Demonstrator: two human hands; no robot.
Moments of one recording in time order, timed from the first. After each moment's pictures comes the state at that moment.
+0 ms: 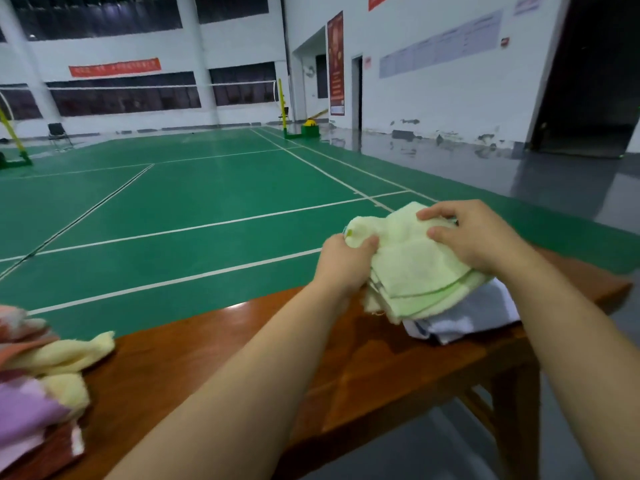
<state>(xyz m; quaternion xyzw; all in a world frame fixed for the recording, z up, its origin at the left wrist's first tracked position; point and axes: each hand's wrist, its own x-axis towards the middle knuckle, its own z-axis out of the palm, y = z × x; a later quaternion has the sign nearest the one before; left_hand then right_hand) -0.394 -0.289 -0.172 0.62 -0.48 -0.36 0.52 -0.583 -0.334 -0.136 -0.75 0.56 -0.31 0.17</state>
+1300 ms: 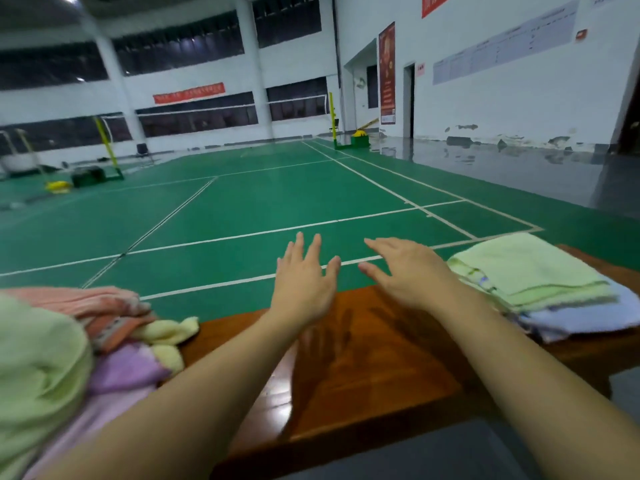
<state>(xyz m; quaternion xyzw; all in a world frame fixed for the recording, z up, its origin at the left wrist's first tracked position) -0.294 -0.239 -0.180 0.77 -0.57 0.01 0.28 -0.466 -0.321 -0.175 -0.89 0.41 -0.20 -0.02</state>
